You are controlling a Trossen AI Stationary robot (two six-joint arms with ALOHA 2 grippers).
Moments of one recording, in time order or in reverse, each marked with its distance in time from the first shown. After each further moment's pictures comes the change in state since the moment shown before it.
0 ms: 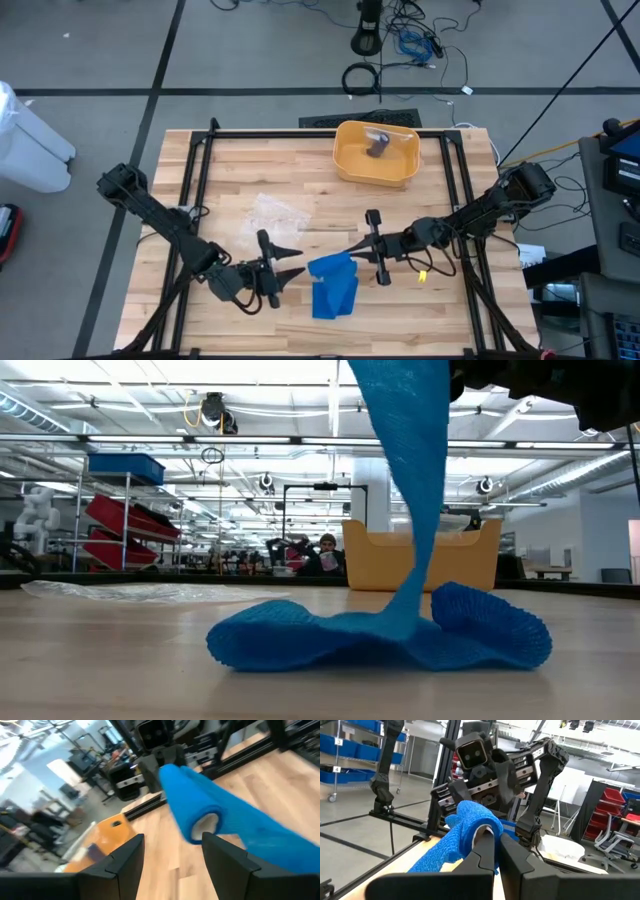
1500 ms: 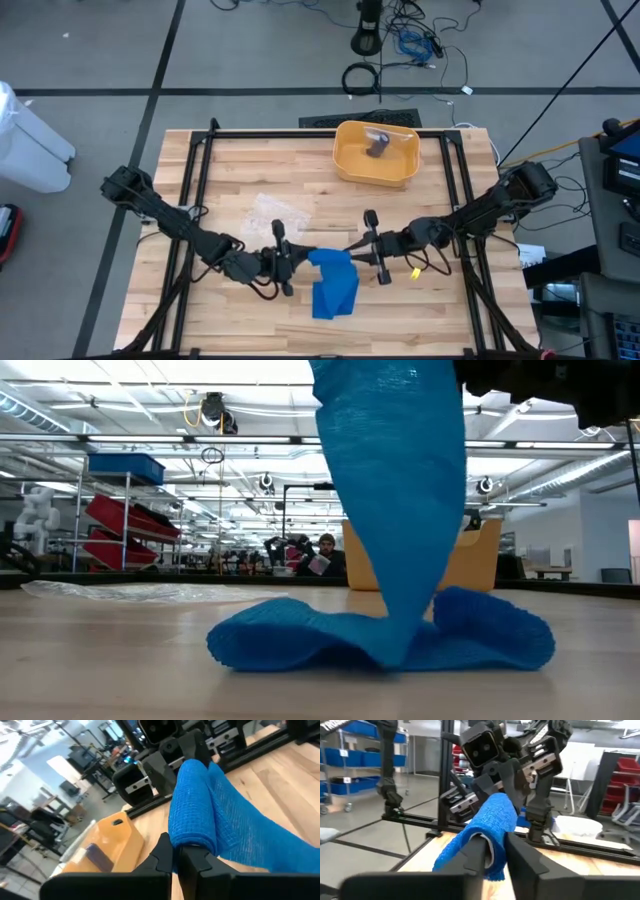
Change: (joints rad) left arm 0.142 0.044 -0.003 0.098 0.110 0.068; right arm -0.001 -0.020 0.013 -0.104 -0.011 0.164
